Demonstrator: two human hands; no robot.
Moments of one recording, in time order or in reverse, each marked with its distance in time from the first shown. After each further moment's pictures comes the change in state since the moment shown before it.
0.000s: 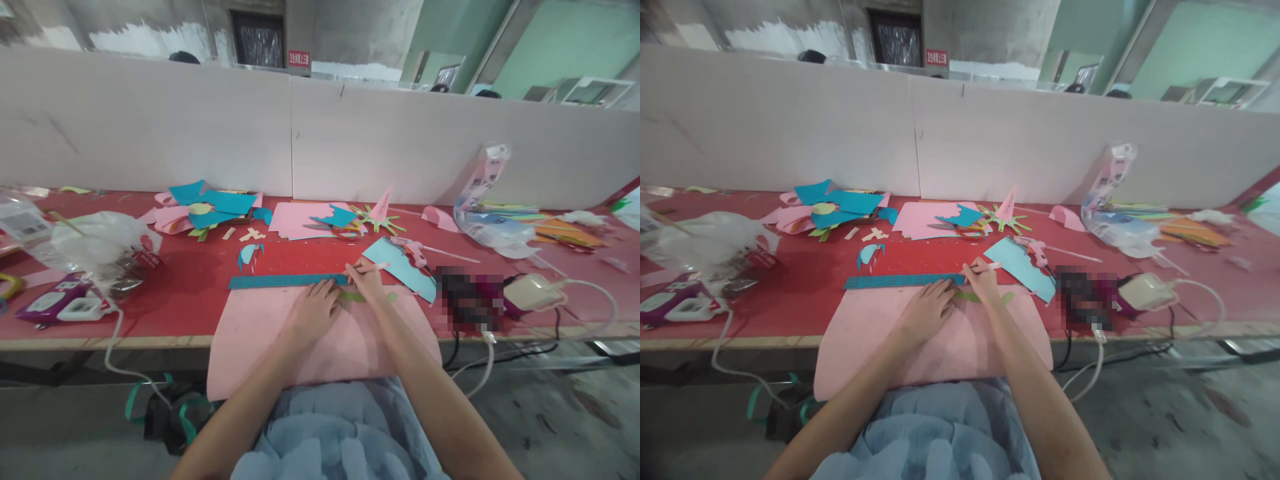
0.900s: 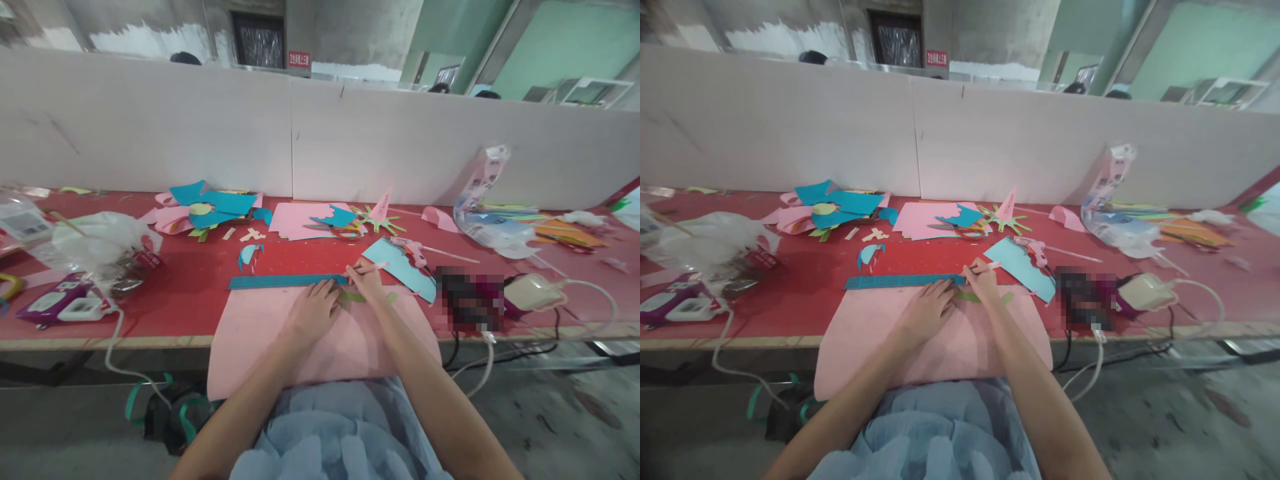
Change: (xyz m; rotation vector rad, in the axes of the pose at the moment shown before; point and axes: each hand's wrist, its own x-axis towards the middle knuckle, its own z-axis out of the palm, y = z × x) left_hand 0.000 0.001 -0.002 0.010 -0.010 -0.009; right_hand 0.002 0.002 0.000 -0.015 -0.003 -0.013
